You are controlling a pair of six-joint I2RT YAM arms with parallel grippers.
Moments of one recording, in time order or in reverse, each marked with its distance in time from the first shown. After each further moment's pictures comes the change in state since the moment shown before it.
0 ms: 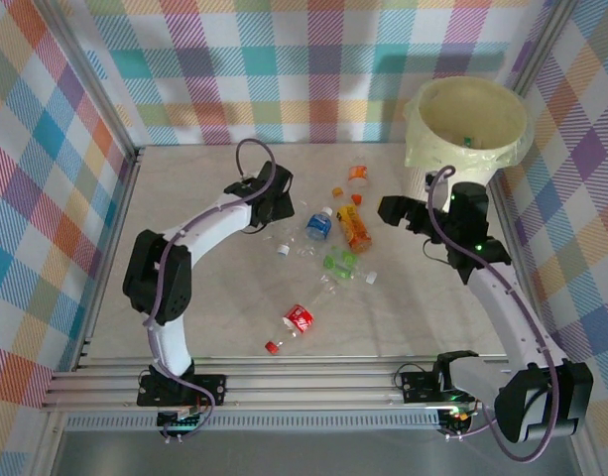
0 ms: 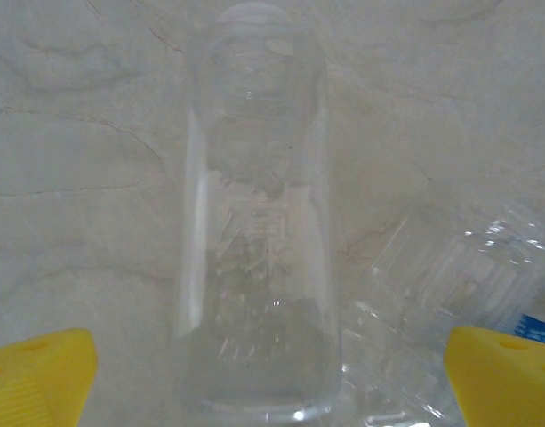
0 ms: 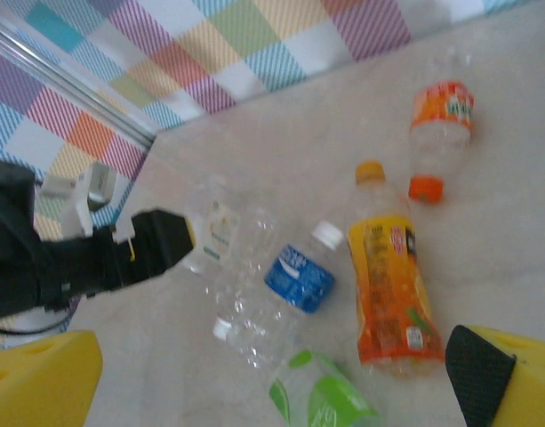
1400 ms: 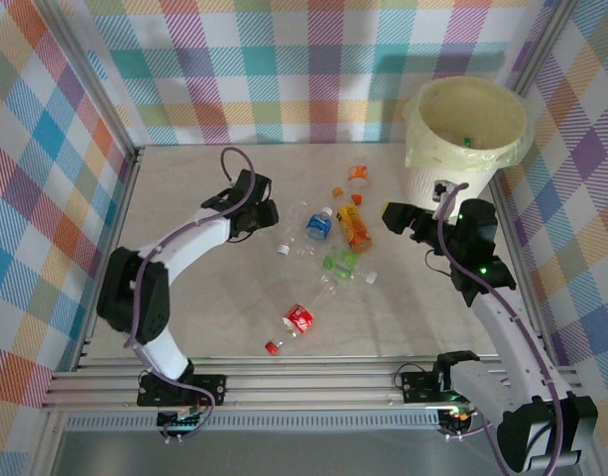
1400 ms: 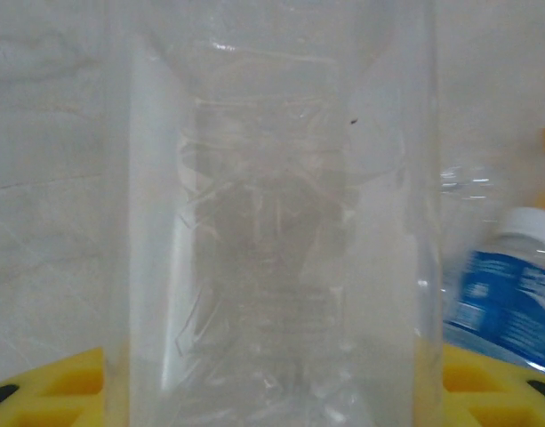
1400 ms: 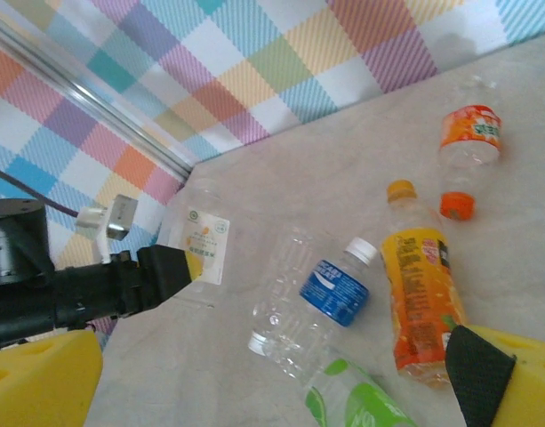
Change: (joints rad) left arm 0.056 -0.275 -0.280 0.220 0.206 0.100; right arm 0.002 -0.144 -0.105 0.150 -0.027 0.097
